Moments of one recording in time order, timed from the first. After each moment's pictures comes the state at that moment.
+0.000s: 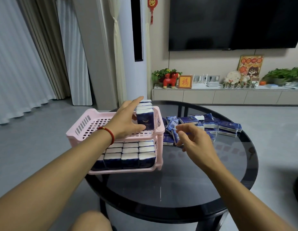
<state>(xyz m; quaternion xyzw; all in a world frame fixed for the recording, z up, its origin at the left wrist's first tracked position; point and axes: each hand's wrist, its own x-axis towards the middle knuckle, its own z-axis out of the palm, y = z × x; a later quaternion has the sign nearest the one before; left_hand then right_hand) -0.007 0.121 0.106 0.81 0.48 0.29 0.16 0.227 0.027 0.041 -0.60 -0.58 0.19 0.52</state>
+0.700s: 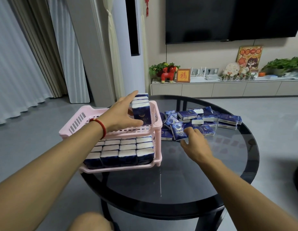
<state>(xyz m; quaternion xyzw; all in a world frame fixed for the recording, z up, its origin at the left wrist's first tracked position) -0.005 0.123 0.121 0.82 0.49 0.23 0.19 0.263 0.089 -0.031 -0.76 -0.59 0.07 0.26</state>
